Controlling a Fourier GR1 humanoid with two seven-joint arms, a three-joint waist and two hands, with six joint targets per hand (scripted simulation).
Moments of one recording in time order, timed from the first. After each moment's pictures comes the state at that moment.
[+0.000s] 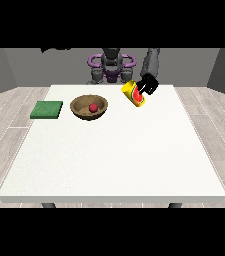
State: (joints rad) left arm -0.67 0.17 -0.07 -0.70 -0.58 0.76 -0.31; right arm -0.20 -0.26 -0.25 -1.80 -0.34 0.12 0.16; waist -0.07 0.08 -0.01
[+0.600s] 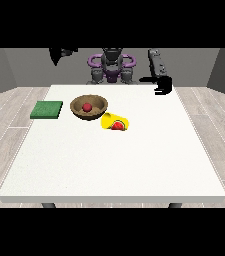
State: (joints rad) left arm -0.66 0.11 0.24 -0.90 0.09 0.15 -0.60; right arm -0.23 -0.21 -0.23 -1.89 -0.28 0.03 0.17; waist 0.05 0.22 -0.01
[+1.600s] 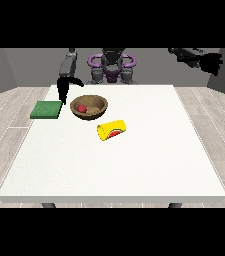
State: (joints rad) left arm -0.91 0.60 0.37 -0.91 0.27 -0.23 -0.32; right arm -0.30 -0.11 -0.22 -1.43 -0.23 0.04 -0.12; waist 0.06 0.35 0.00
